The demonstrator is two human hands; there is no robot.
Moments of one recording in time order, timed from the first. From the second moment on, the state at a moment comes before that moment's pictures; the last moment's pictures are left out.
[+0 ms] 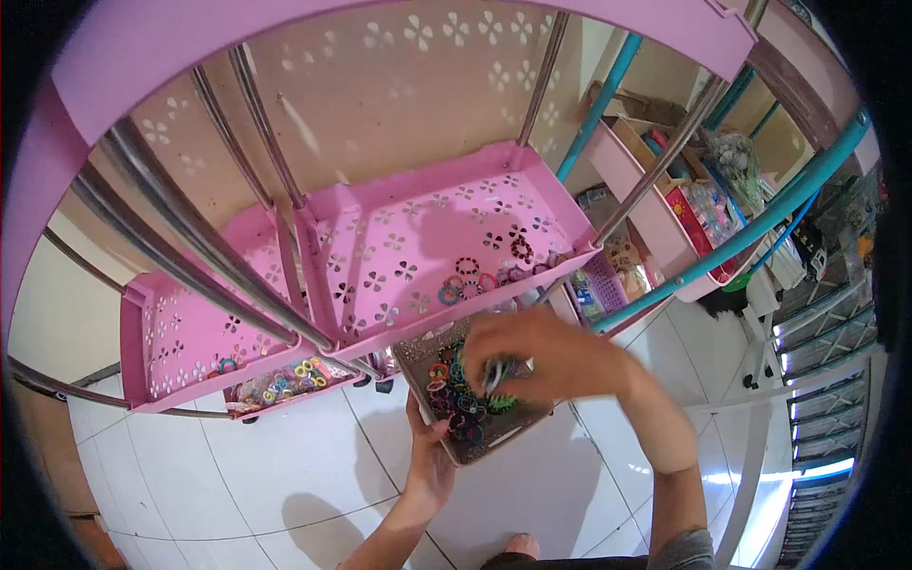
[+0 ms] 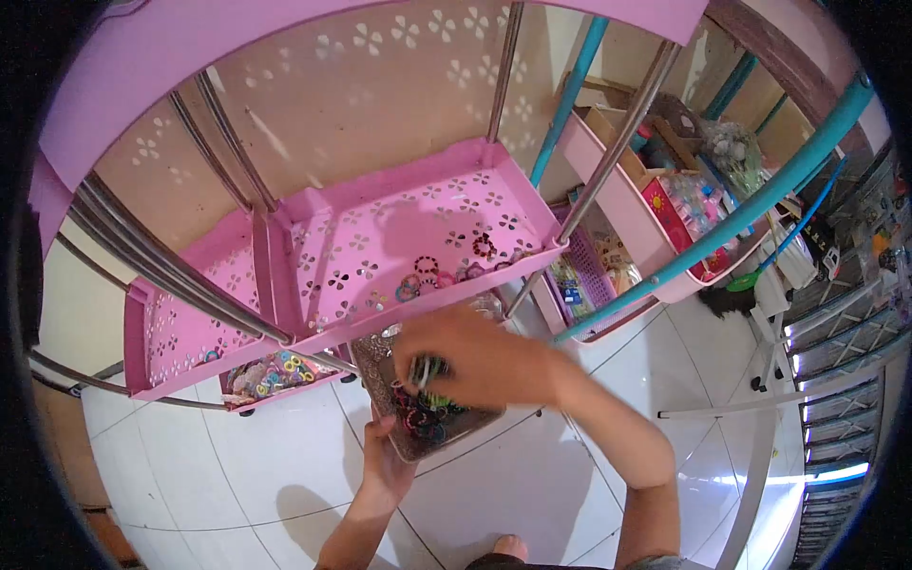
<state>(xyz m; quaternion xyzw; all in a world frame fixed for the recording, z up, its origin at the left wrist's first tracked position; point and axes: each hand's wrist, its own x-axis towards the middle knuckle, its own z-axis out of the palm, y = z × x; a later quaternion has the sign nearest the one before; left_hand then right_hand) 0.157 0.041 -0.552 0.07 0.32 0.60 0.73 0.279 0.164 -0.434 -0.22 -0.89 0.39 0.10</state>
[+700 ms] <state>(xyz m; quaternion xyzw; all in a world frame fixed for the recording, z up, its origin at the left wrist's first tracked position) 0.152 0.046 -0.573 0.06 0.30 0.63 0.71 0.242 0.236 -0.457 -0.45 -0.87 0.23 -0.02</state>
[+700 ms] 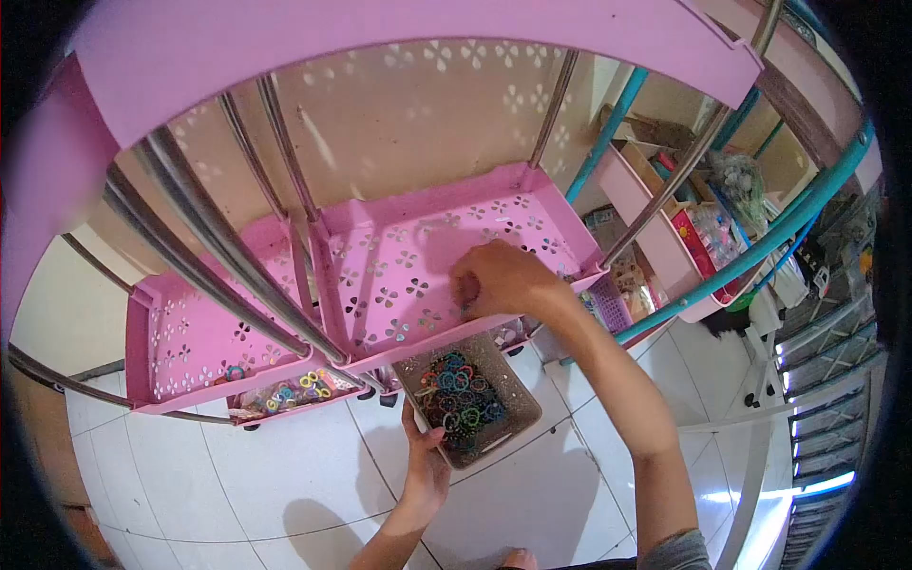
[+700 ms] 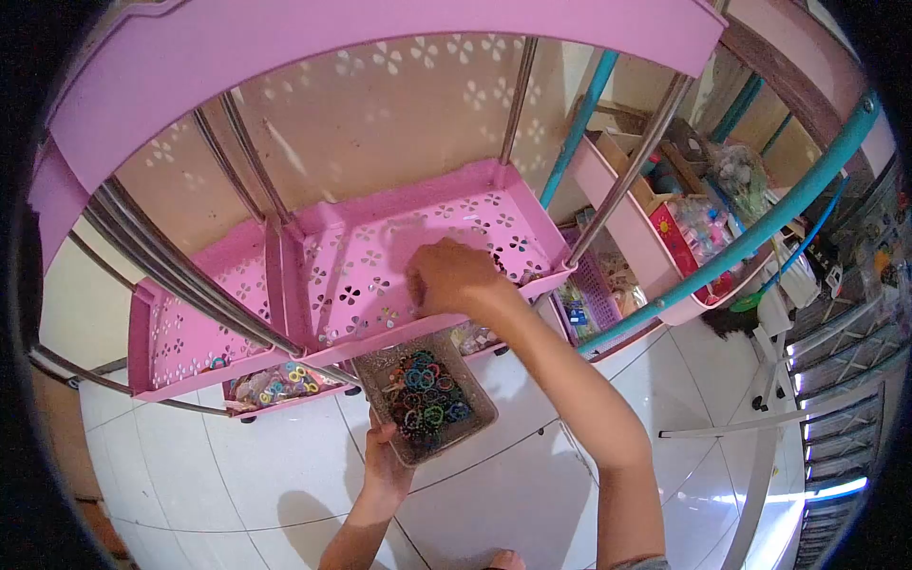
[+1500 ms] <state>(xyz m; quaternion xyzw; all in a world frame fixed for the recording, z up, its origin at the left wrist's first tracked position) 0.159 0.041 -0.565 0.13 0.37 0.58 0.71 0.281 0.257 -0.466 -0.46 -0.87 0.16 -0.05</state>
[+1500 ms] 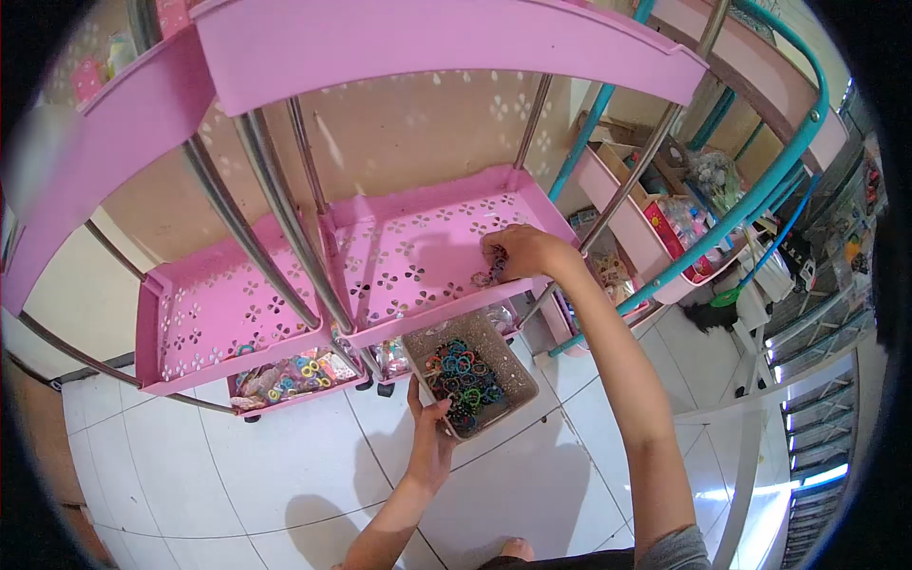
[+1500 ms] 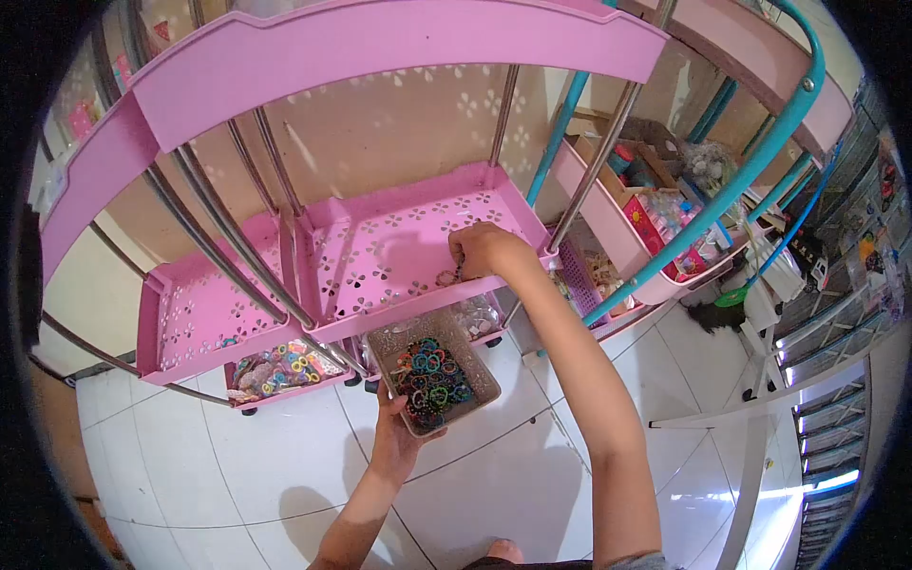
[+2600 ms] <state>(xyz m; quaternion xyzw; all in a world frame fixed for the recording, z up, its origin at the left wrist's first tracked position) 0.146 0.049 -0.563 0.11 0.37 0.58 0.72 0.267 0.250 -0.452 -0.39 -0.89 0.14 0.17</state>
